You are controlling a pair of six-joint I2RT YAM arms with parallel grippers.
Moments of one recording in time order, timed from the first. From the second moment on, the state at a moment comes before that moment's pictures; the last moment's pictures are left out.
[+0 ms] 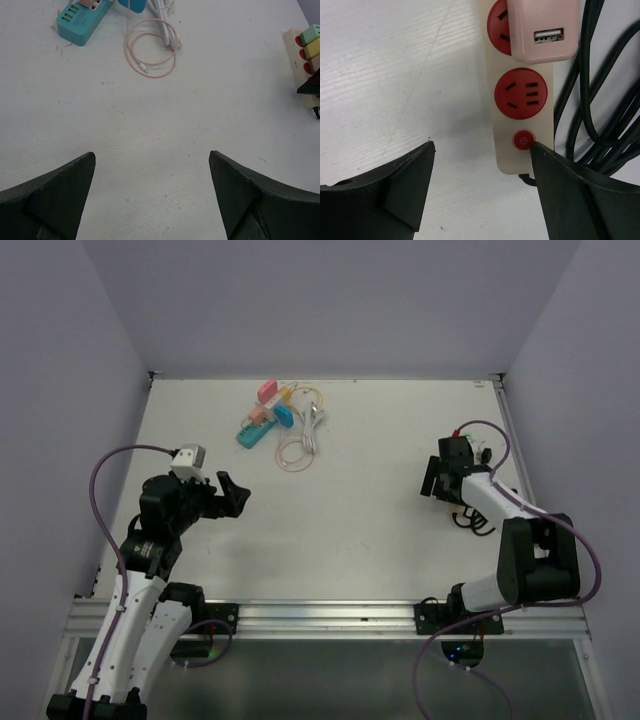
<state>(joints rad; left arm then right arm) -0.14 0.59 0.61 -0.43 0.26 -0.29 0.09 1.45 0.81 -0.43 0.31 0.37</state>
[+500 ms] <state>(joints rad) -0.13 0.60 0.61 -0.43 0.26 -0.29 0.05 1.40 0.81 -0.48 0.35 0.41</state>
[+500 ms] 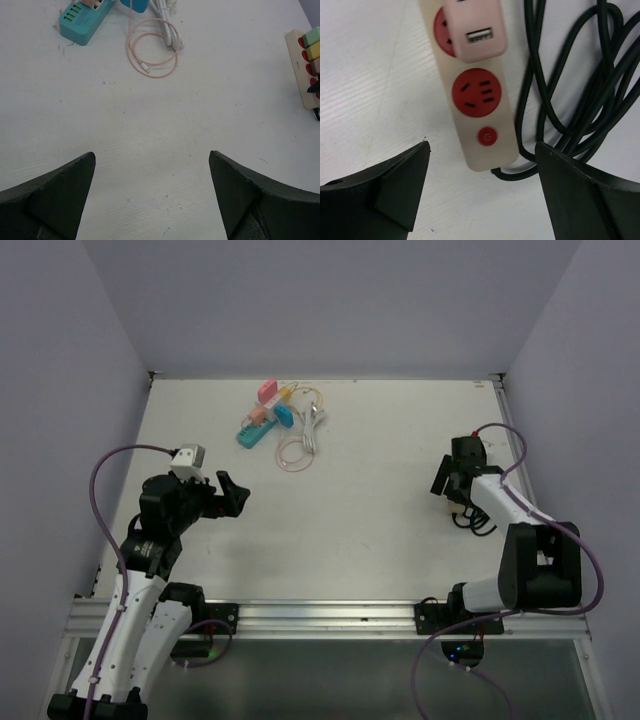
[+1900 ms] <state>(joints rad) -0.13 0.60 0.61 -0.44 0.09 -0.36 0.44 1.37 0.73 -0.35 0.18 0.47</state>
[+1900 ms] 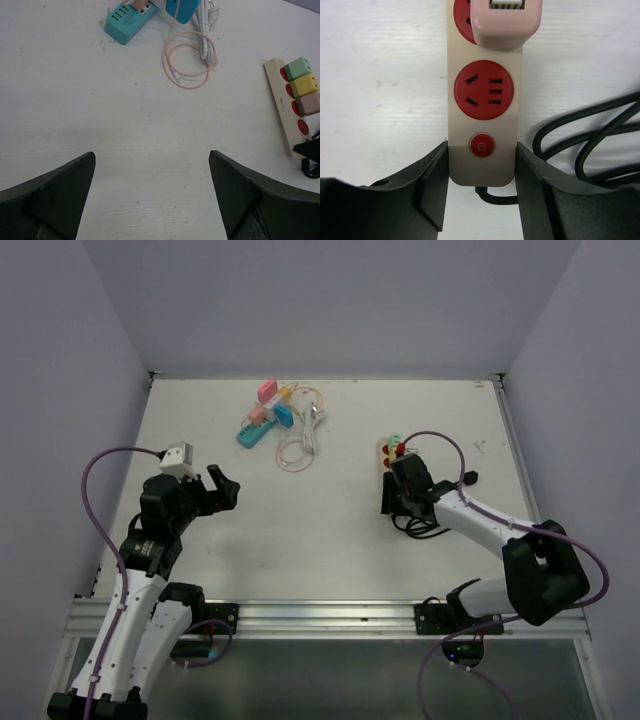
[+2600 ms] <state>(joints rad) -0.14 0.58 0.37 -0.36 0.31 -0.77 1.13 1.59 0.72 0.10 0.20 0.86</state>
